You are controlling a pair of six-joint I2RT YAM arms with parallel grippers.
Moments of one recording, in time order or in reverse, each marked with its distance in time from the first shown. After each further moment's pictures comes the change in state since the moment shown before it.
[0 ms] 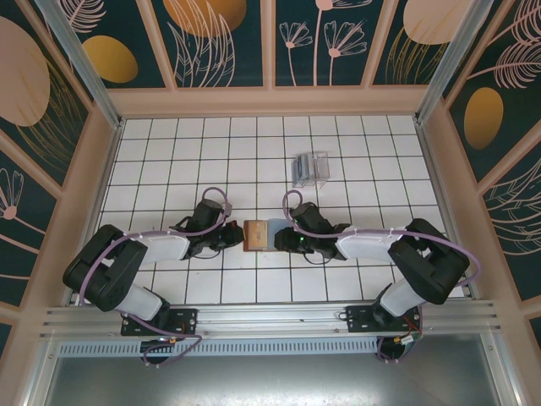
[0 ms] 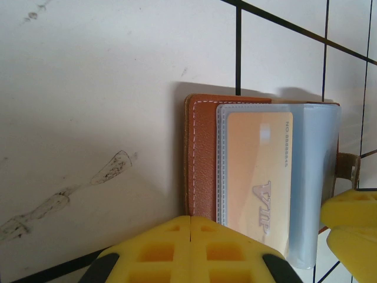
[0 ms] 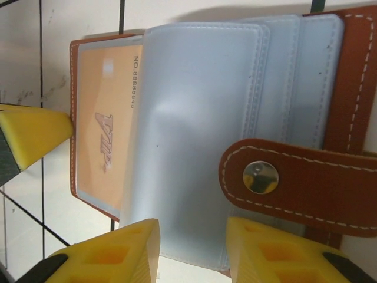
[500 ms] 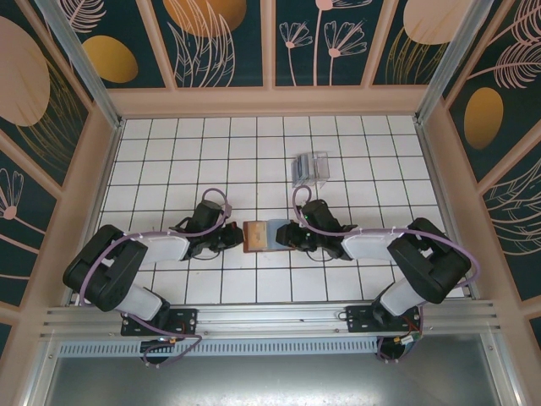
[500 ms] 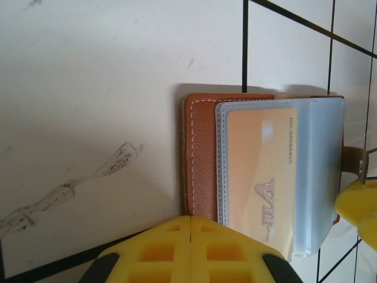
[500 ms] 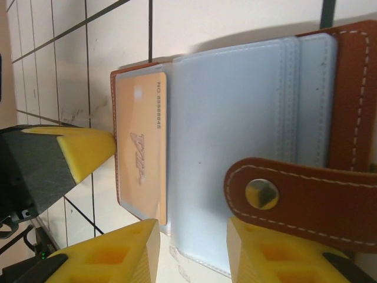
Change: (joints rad) left arm 0.000 0.000 -0.012 0.003 0.003 0.000; right arm -0.077 0.000 -0.061 0.167 -0.146 0.076
